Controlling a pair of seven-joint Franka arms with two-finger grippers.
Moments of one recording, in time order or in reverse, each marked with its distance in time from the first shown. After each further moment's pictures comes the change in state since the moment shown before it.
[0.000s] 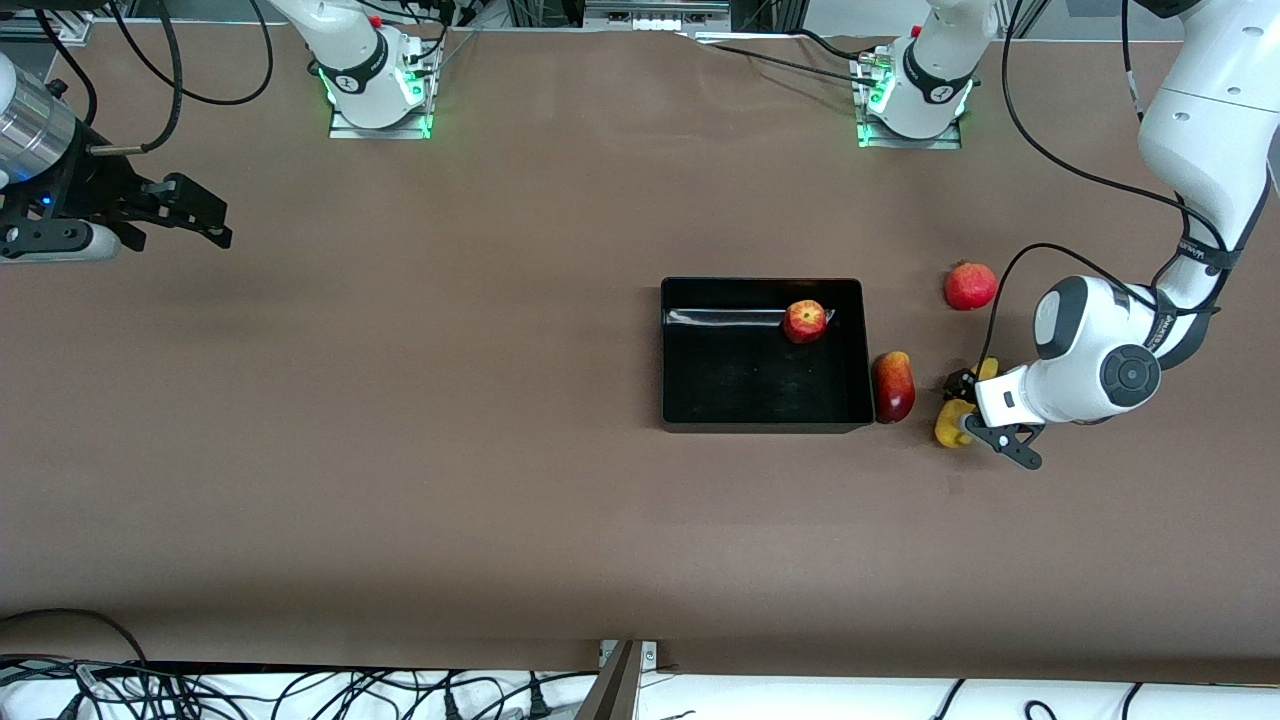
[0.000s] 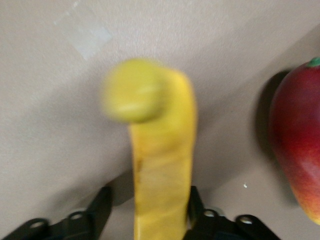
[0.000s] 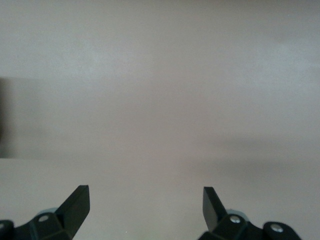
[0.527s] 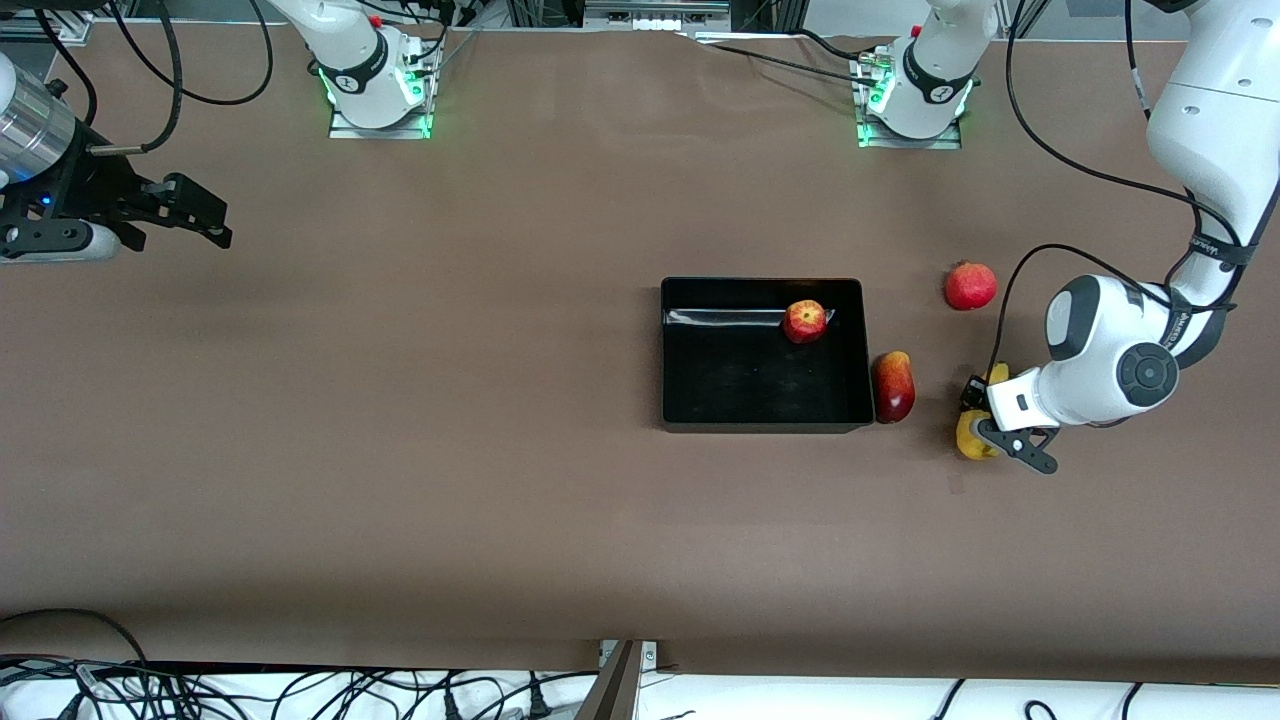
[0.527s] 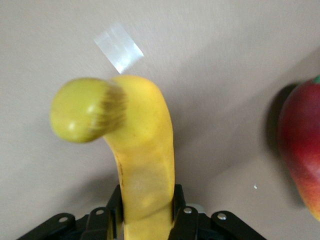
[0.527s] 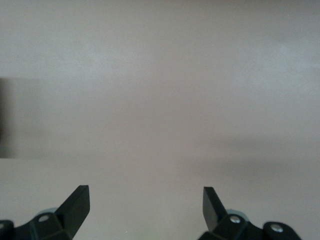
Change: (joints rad) left arm 0.012 -0.014 -0.006 0.036 0.000 -0.014 -0.001; right arm 0.000 0.000 0.000 0.000 0.000 0.000 0.000
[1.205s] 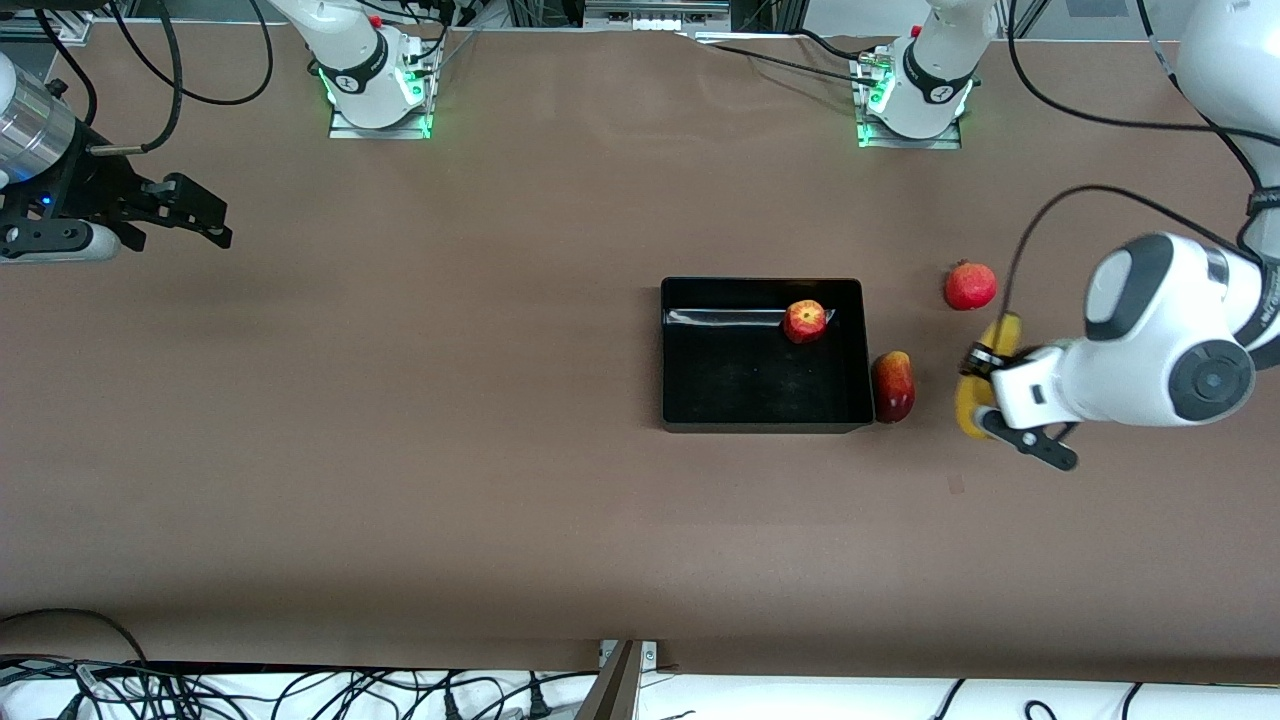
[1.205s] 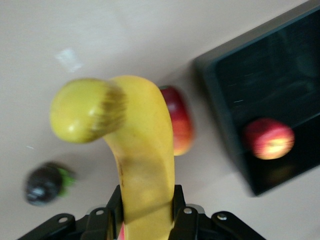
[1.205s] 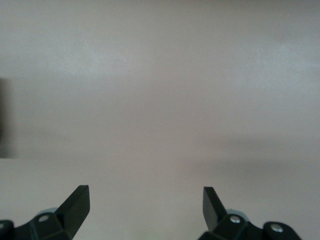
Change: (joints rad) left arm -0.012 -0.069 -0.309 0.315 -0.053 -0.656 -0.314; right arm 0.000 0.000 0.000 0.000 0.000 0.000 0.000
